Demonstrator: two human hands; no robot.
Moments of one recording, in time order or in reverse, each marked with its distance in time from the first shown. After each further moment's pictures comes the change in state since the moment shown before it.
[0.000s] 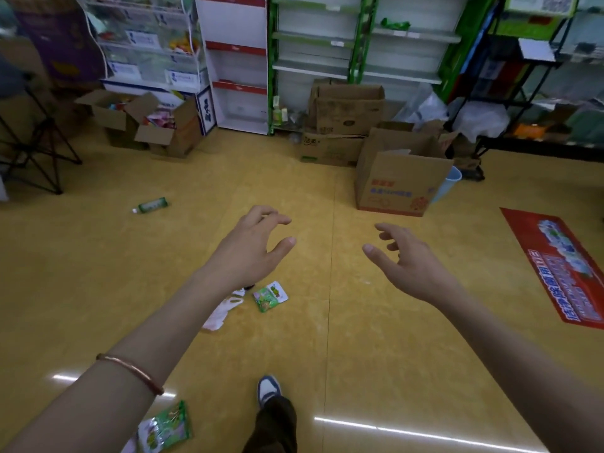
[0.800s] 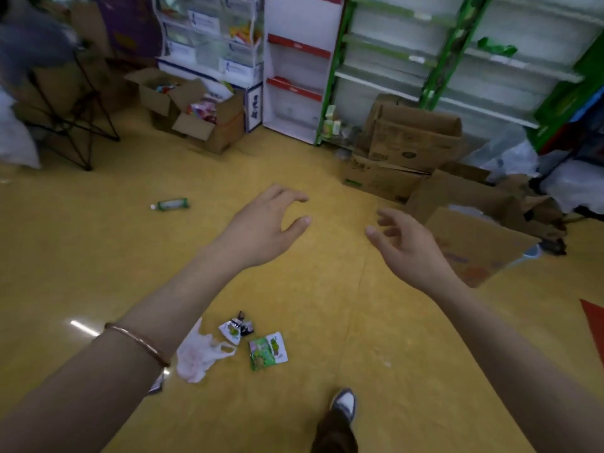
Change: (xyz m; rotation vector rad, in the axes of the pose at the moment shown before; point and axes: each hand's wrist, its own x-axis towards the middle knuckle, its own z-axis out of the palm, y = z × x) left_hand 0.324 -0.113 -0.034 -0.003 0.154 -0.105; right_hand 0.399 -0.025 0.007 0.019 -0.035 -0.266
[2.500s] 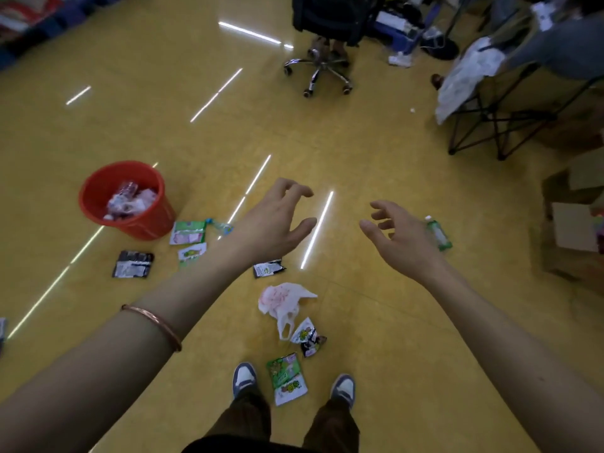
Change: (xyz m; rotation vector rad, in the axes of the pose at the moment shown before) left_hand -0.040 -0.188 -0.024 0.118 0.772 -1.307; right_hand 0.292 -0.245 0.311 0.064 -1.072 -1.100
